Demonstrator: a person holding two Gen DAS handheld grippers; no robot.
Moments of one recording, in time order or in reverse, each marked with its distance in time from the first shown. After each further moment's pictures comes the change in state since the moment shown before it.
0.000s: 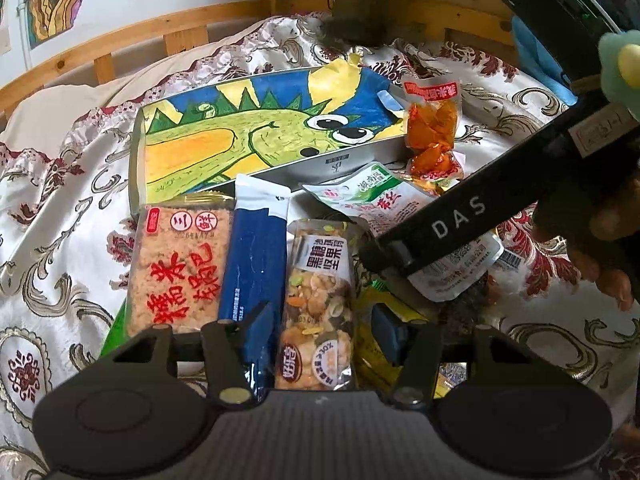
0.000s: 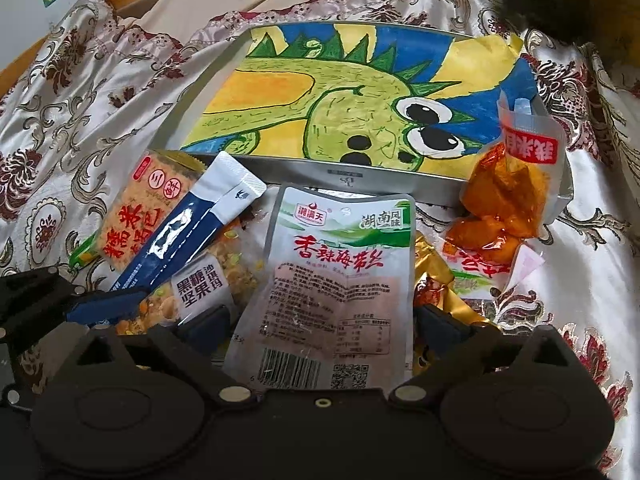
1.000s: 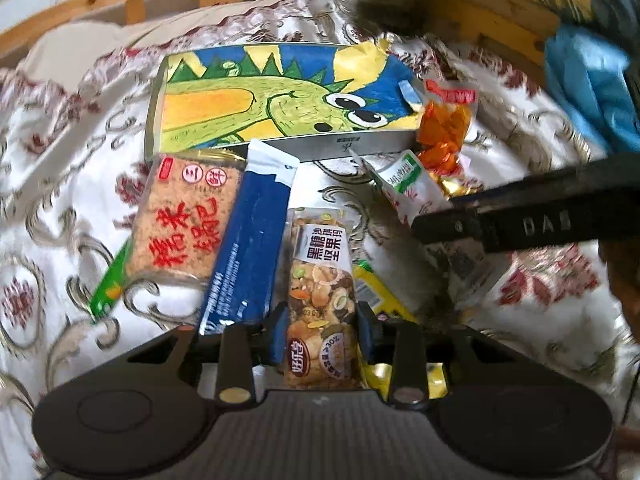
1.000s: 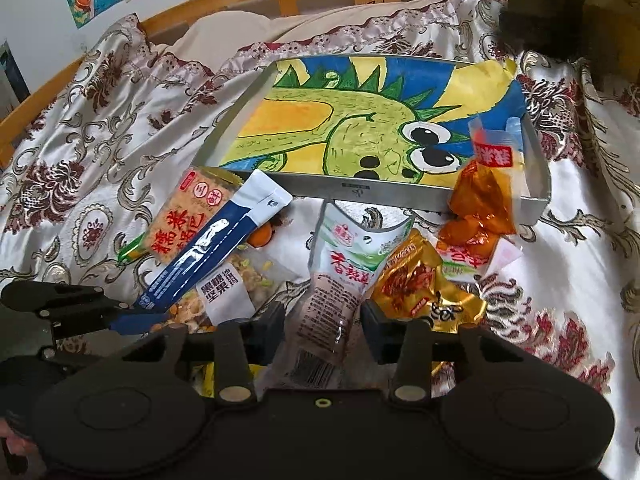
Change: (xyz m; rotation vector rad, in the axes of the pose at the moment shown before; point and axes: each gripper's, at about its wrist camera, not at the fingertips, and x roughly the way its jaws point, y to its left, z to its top) left arm -0.016 0.004 0.003 -0.206 0.098 -0.042; right arm -0.050 -0.008 -0.022 -0.005 -0.082 0.088
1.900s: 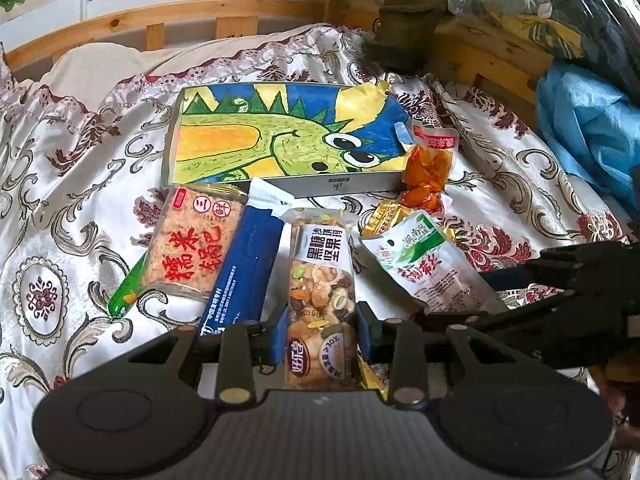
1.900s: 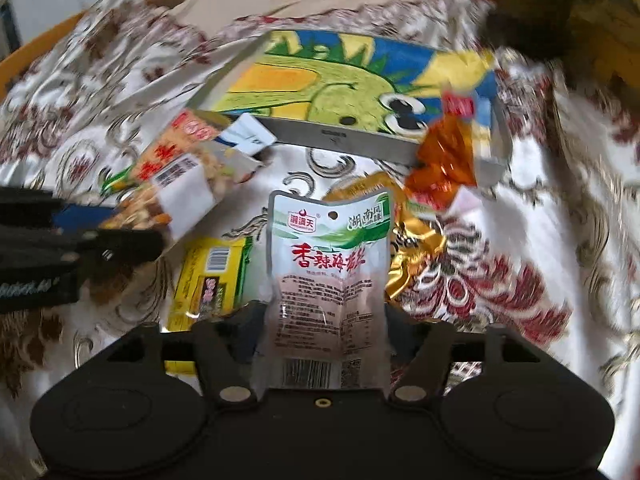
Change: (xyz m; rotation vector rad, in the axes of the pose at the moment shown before) left arm -0.034 -0.018 -0.001 -0.025 -0.098 0.034; right arm -0.015 0.001 -0.046 -0.065 0.038 -0.109
